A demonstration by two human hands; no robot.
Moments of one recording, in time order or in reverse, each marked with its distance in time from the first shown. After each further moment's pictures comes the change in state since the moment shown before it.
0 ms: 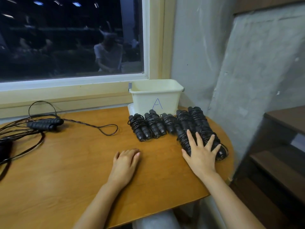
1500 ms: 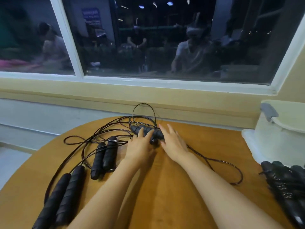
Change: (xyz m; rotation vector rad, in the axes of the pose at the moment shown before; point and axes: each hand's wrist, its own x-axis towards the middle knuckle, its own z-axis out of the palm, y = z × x) left_hand 0.089 -0.268 -0.205 0.444 0.071 -0.510; right_hand 0.118 -0.494 0.064 0.330 -0.256 -0.775
